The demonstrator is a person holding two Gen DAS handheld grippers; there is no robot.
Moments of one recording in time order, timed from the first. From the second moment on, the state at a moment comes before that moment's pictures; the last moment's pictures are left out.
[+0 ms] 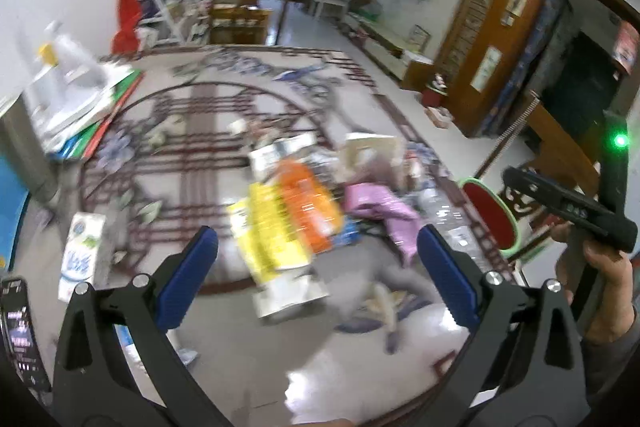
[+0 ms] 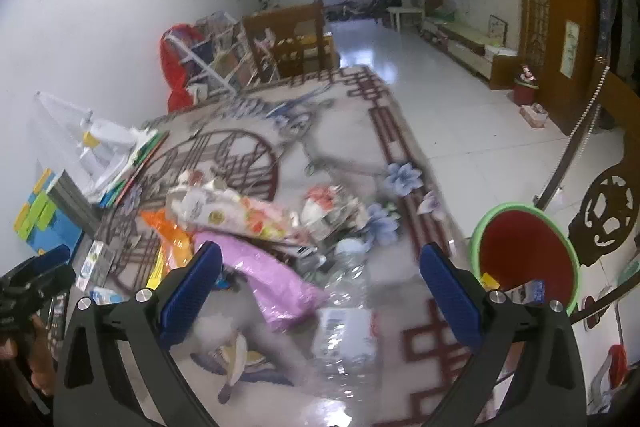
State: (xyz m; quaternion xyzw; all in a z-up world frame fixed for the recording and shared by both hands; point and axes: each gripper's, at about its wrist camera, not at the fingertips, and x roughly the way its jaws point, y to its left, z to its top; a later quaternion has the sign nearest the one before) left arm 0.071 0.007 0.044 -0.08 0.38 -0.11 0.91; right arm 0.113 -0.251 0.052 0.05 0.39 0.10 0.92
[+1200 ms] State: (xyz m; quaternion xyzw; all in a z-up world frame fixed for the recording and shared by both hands) left arm 0.057 0.098 -0.085 -0.15 0.55 0.07 0.82; right arm 0.127 -0.244 -0.047 0.04 0.49 0.08 0.87
